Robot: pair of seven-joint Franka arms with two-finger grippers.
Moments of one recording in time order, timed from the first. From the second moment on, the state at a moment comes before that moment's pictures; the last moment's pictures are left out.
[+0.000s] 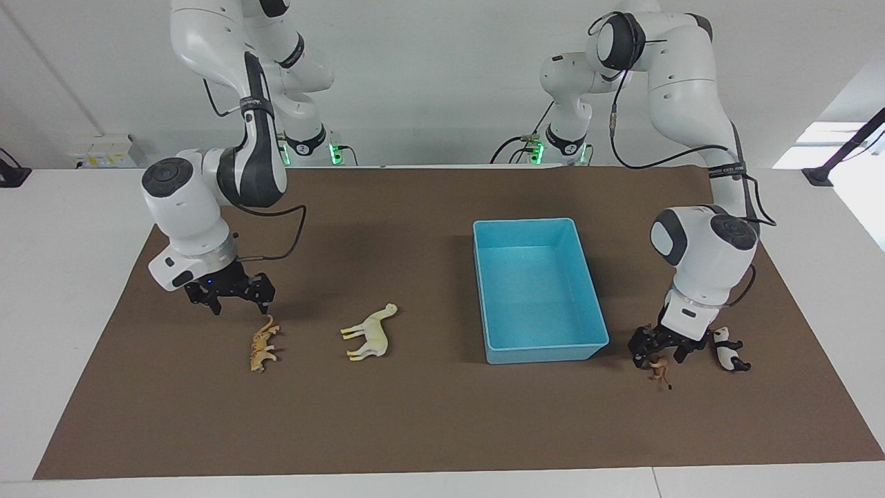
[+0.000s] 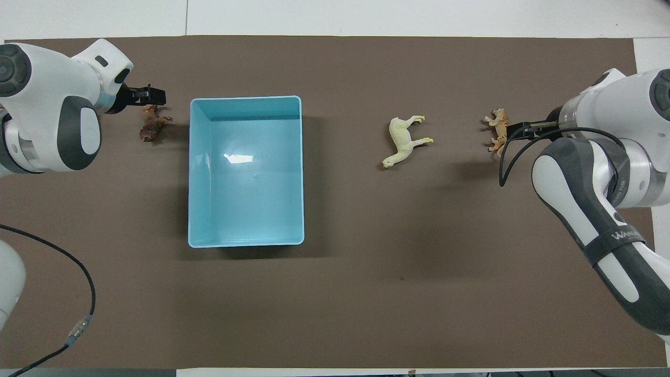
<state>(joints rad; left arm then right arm) 0.01 0.58 -0.06 -1.64 -0.03 2.50 -0.05 -0.01 0.29 -0.01 -1.90 -0.01 2.33 0.00</state>
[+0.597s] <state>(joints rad) 0.01 0.59 -0.04 -1.65 -0.03 2.48 -0.11 0.00 0.42 -0.01 -1.85 -0.01 2.45 0.00</state>
